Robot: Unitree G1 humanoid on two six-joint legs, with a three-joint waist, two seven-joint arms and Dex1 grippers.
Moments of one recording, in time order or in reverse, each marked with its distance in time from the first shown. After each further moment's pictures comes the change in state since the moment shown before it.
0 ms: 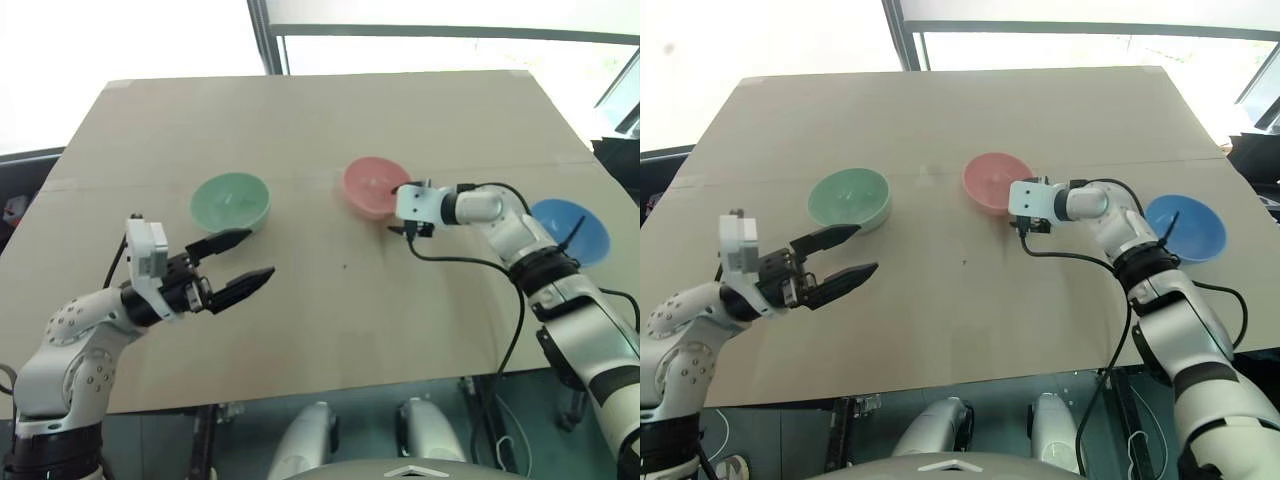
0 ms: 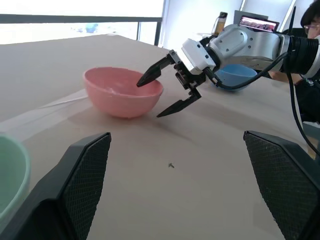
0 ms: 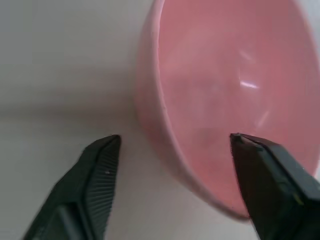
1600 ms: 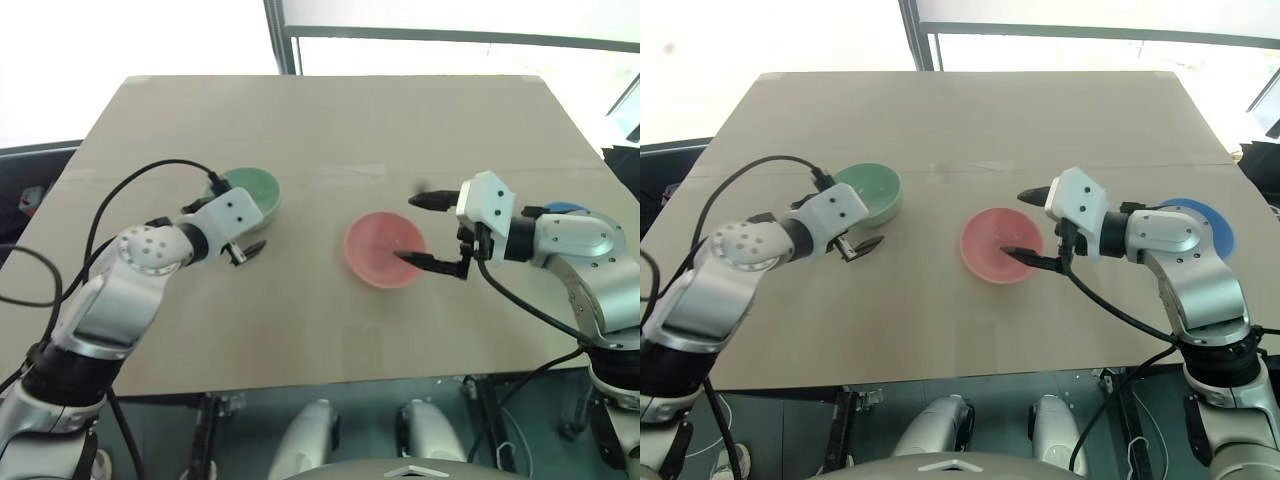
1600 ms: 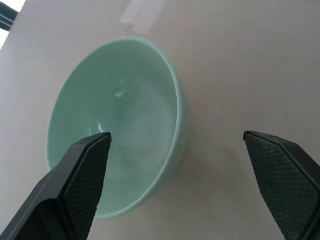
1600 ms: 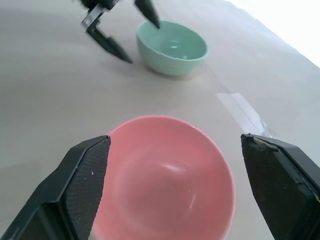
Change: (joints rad) left arm -0.474 0.281 -0.604 0.028 0.842 0.308 0.370; right arm 0.503 -0.151 -0.418 -1.294 0.554 0.933 0.191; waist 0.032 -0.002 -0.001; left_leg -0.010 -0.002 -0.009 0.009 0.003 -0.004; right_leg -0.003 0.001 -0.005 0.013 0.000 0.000
